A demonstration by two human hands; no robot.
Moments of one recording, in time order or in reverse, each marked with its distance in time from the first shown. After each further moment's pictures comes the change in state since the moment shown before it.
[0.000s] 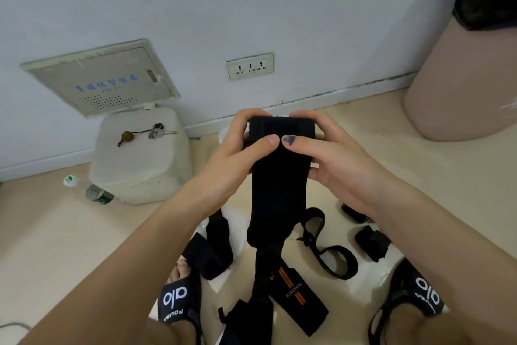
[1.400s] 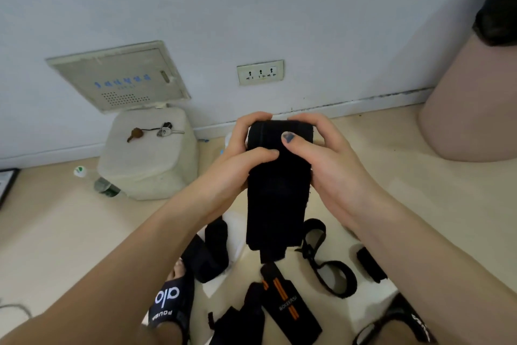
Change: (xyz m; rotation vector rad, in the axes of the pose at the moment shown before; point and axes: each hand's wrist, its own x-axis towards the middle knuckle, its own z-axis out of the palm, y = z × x) left_hand -0.002 -0.008 0.021 -0.119 0.085 -0.086; right_hand -0.001 0.008 -0.001 0.051 0.061 -0.089
